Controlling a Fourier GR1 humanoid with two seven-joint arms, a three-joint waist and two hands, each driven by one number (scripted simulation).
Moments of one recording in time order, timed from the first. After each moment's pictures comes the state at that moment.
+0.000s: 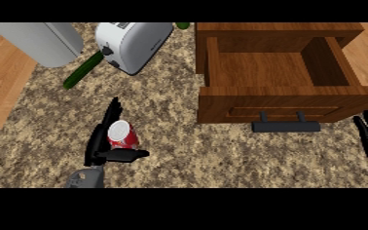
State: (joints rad) left arm -0.15 0.04 0.07 -0.95 -0.03 0.00 -0.44; right arm 0.28 -0.02 -0.23 -2.16 -0.07 0.21 0.09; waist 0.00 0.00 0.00
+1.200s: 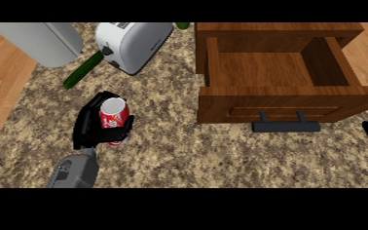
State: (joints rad) left arm -0.20 0.07 0.09 -1.11 0.12 0.00 -0.35; right arm 0.31 -0.01 -0.26 -2.19 -0.12 0.23 0.08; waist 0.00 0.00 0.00
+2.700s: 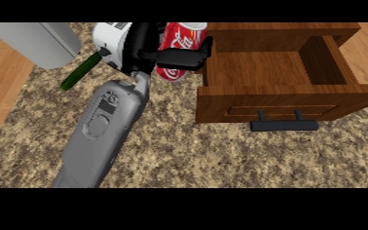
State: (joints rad) left arm -0.80 0.00 -0.14 -1.30 0.00 0.34 0.24; right arm 0.31 -0.02 -0.28 -2.21 -0.12 0.22 0.09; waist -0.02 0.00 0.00
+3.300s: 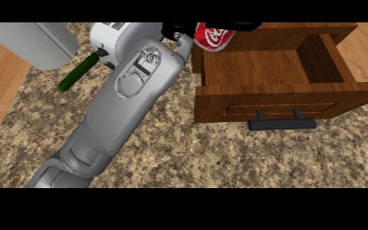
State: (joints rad) left arm -1.18 0.00 -0.21 -1.00 0.09 0.50 0.28; right arm 0.27 -0.03 -0.31 -2.18 -0.14 0.23 0.10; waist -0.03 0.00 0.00
